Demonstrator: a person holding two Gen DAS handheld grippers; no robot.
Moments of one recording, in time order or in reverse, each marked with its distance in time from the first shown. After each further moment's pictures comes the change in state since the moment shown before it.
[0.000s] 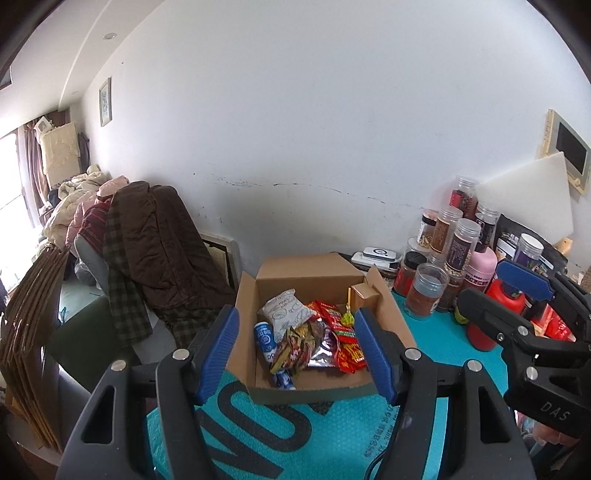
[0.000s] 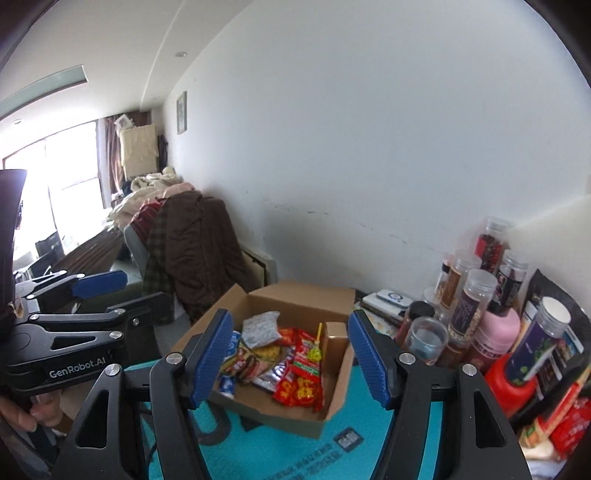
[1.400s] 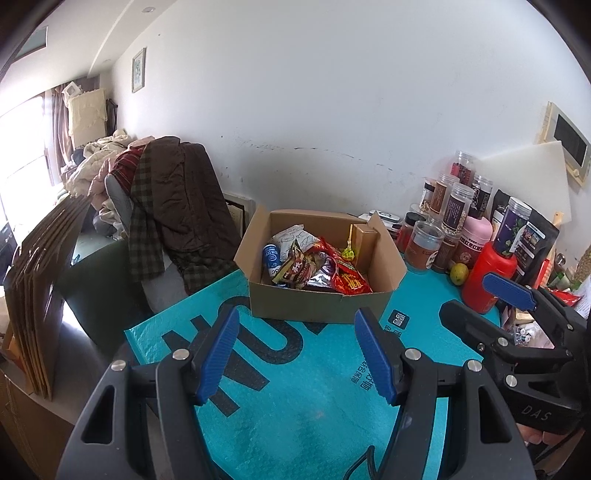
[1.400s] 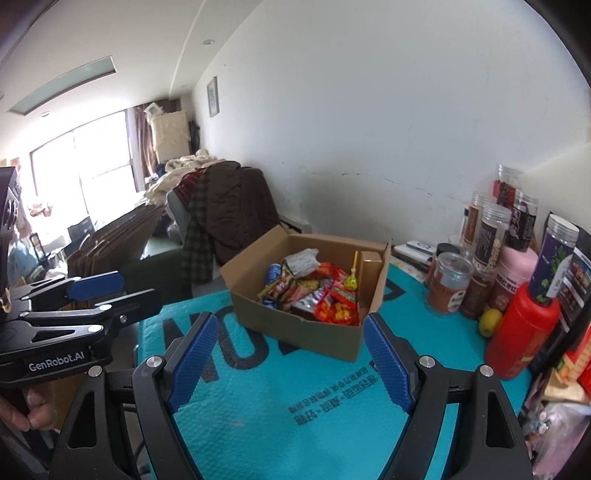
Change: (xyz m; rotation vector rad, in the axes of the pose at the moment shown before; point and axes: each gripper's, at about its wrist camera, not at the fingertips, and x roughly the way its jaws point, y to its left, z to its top) left arm -0.058 -0.006 -0.104 -0.109 0.054 0.054; right arm -0.043 0.015 -0.096 0.001 0.070 0.144
